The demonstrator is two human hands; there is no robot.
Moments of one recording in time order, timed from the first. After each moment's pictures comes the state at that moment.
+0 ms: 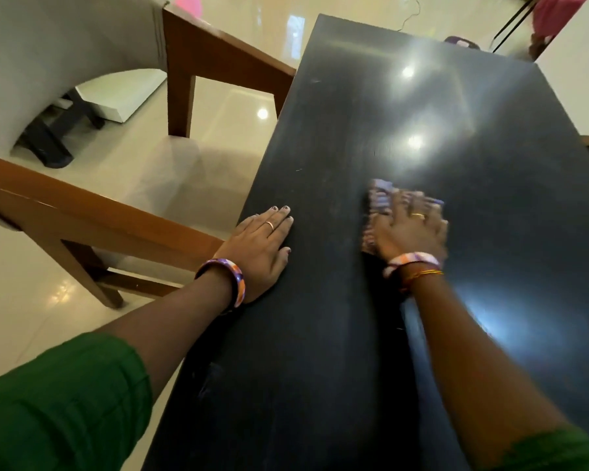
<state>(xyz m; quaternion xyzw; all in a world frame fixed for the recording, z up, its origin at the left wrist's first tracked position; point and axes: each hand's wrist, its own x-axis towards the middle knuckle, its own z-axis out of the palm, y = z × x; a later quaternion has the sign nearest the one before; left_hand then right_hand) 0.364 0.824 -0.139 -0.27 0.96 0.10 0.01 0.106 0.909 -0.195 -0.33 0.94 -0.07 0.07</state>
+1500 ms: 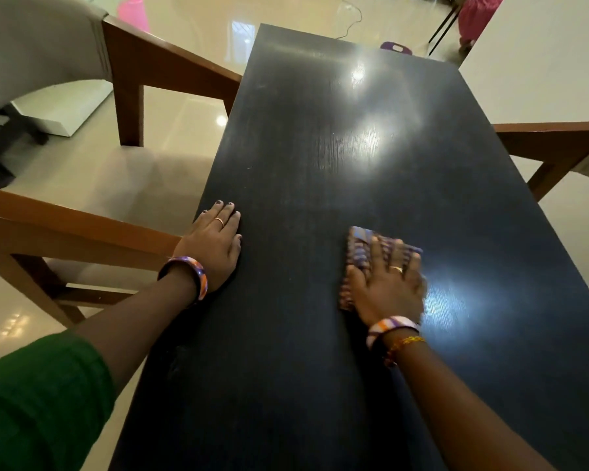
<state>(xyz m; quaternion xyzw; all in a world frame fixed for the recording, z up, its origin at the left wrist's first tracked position) 0.364 0.840 -0.132 -0.33 0.94 0.10 -0.02 0.204 1.042 -0.131 -0.26 0.96 -0.04 0.07</state>
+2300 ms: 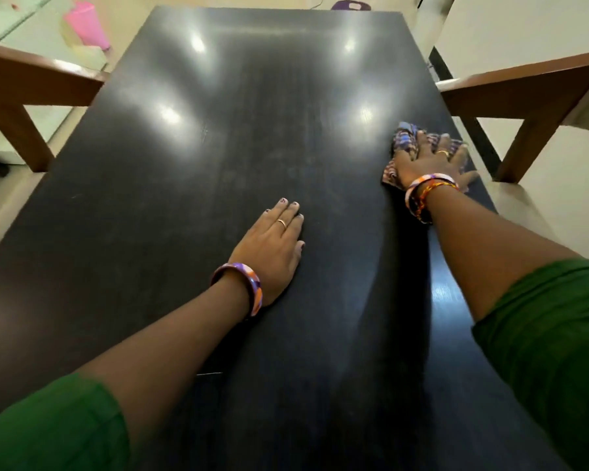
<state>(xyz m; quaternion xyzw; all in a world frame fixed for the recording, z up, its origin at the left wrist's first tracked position) 0.089 0.972 -0.138 -0.20 0.98 0.05 0.00 -0.177 1.046 -0.132 -0.17 0.98 -0.08 0.09</state>
